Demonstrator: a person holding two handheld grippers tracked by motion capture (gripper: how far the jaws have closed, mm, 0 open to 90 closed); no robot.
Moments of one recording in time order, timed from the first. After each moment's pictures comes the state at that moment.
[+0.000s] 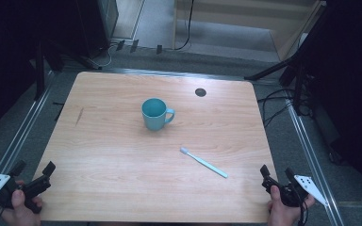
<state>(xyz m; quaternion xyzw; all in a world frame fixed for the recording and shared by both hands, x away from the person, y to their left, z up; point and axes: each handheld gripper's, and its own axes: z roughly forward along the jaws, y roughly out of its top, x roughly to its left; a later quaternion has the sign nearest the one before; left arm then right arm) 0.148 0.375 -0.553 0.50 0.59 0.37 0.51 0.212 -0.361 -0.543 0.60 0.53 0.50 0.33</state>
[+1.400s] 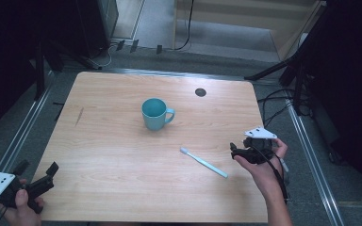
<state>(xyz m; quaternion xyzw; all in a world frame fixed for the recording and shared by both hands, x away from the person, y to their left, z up) 0.151 0.369 -0.553 0.52 0.58 0.38 0.50 0.302 -0.254 -0.459 0.48 0.78 0.28 0.29</state>
